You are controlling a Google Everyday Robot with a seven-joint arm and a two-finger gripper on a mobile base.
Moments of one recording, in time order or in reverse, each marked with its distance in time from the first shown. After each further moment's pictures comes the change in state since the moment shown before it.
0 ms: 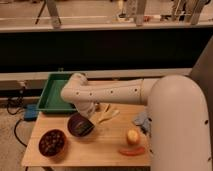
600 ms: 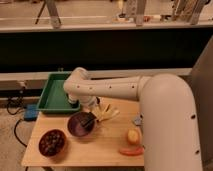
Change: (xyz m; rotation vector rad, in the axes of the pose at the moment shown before) arm 0.032 -0.036 0.000 -0.006 0.049 0.042
